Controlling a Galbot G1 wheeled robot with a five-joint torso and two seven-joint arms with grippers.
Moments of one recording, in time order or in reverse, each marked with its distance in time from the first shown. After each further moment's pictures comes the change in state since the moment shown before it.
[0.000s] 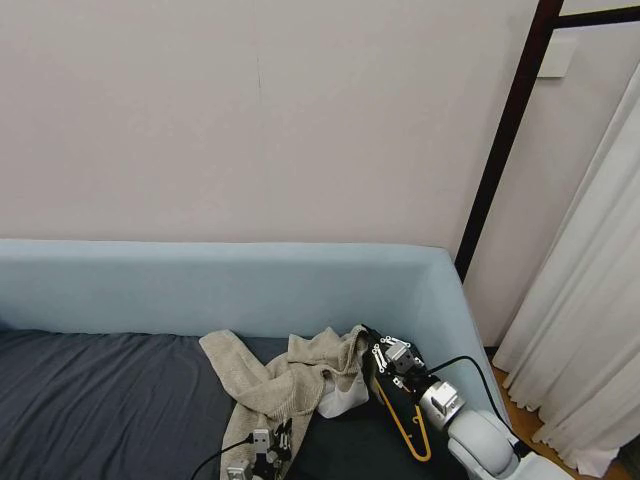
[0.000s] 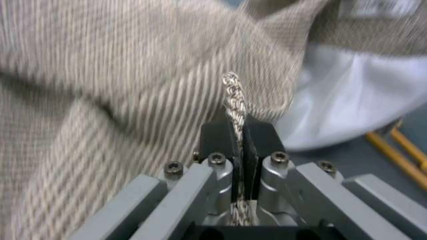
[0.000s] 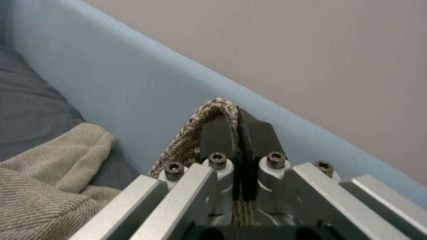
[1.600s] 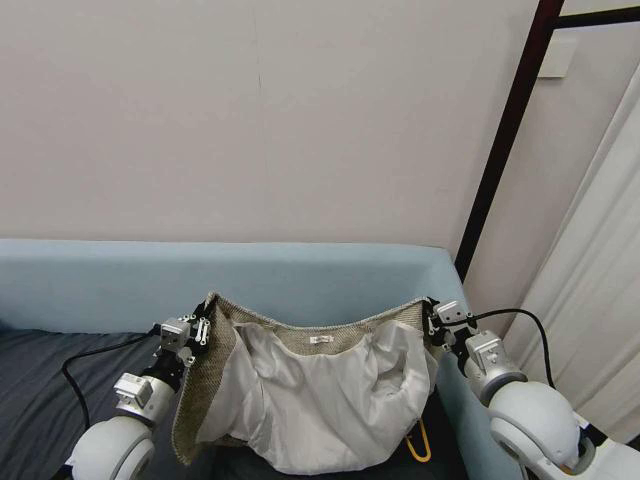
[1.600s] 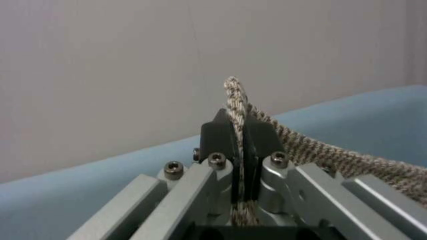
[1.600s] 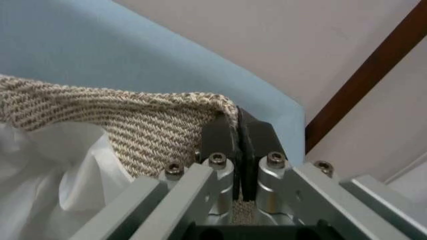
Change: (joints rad) left arm 0.060 0.439 -0.302 -0.599 0.190 0.030 -0.132; right arm -0.039 -0.170 0.138 0.430 0.267 -0.740 0.448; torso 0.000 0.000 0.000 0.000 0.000
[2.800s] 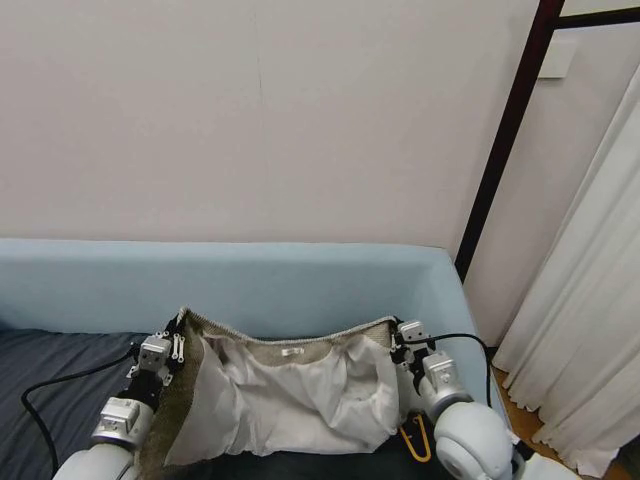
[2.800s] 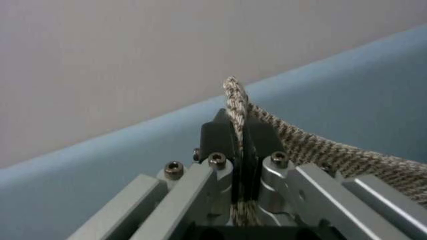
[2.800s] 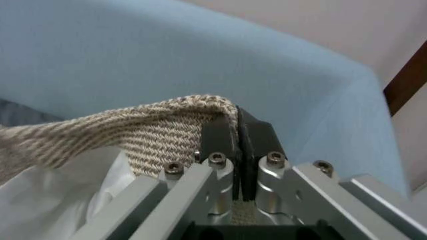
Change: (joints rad) left arm 0.139 -0.125 -0.114 0.012 0.213 0.077 -0.042; right arm 0.066 0.237 -0.188 -0.186 0.002 0.090 0.086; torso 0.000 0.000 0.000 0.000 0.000
